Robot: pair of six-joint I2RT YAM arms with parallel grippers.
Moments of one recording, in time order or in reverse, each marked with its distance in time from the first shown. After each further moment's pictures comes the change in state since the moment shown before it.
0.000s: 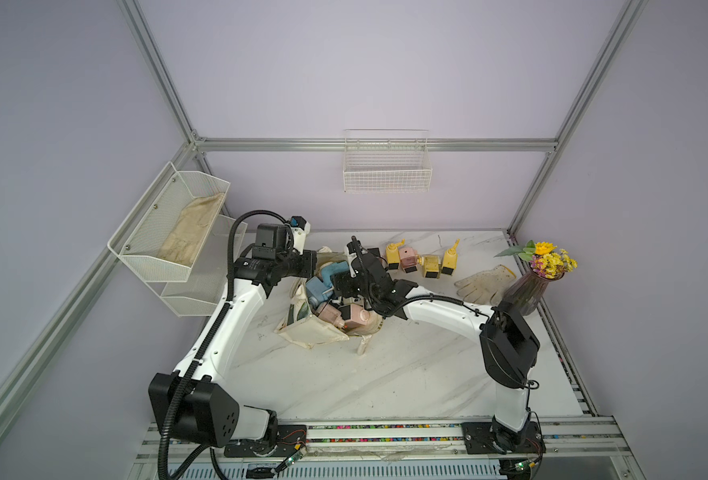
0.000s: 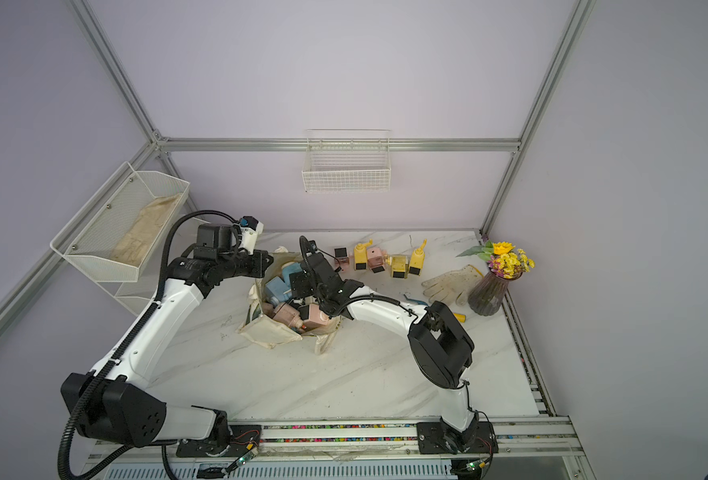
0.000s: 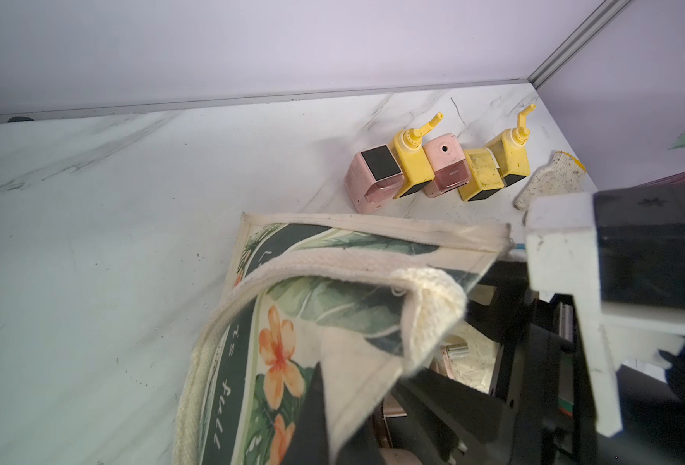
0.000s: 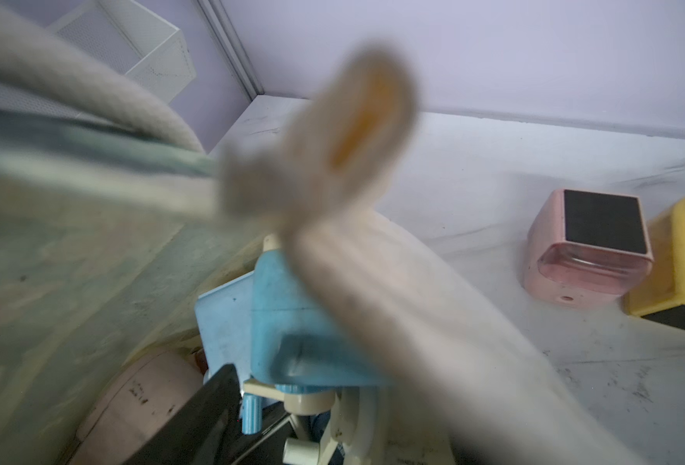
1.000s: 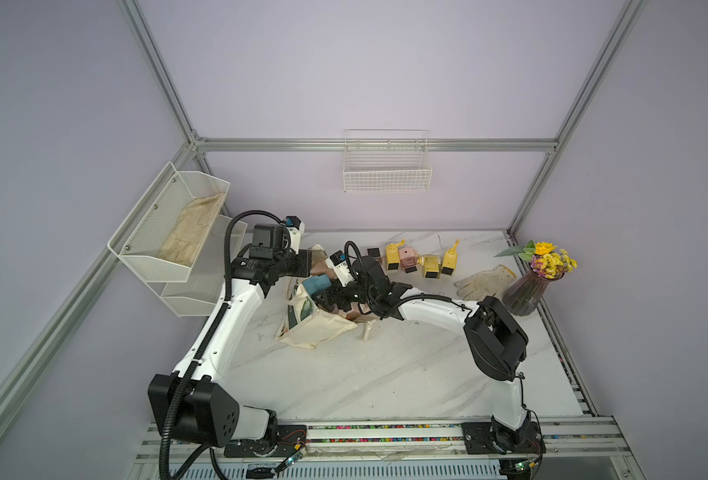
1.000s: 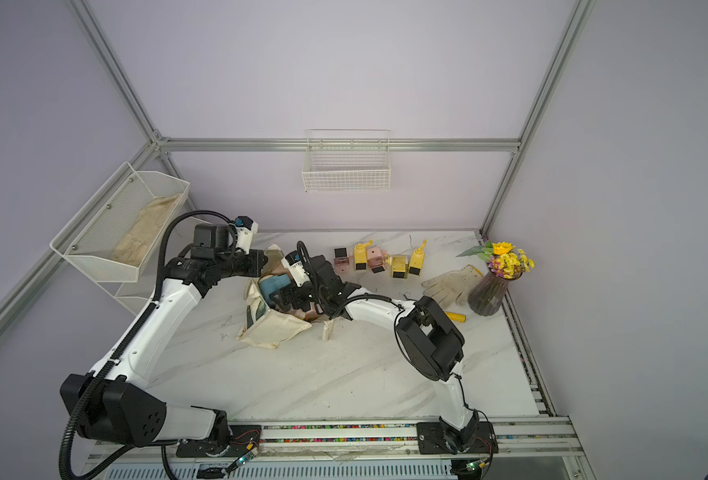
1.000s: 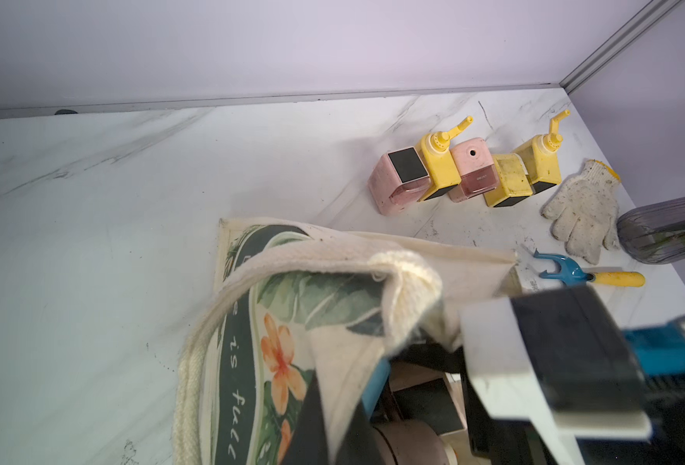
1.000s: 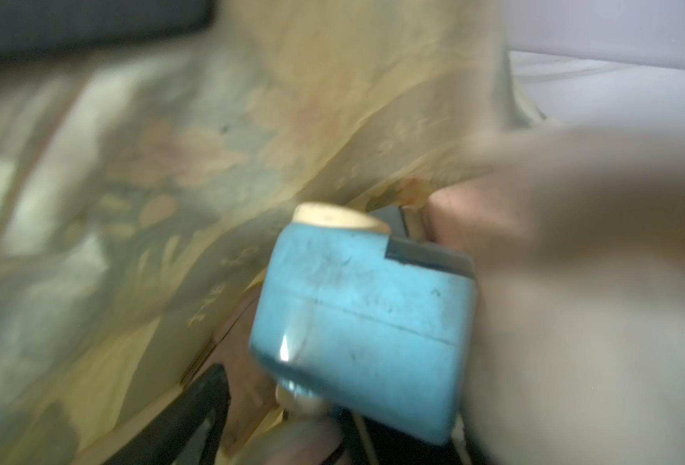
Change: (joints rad) left arm 0.015 0.000 0.000 -0.009 -0.040 0.000; right arm -0.003 0.051 -0.066 0.182 -0.520 -0.132
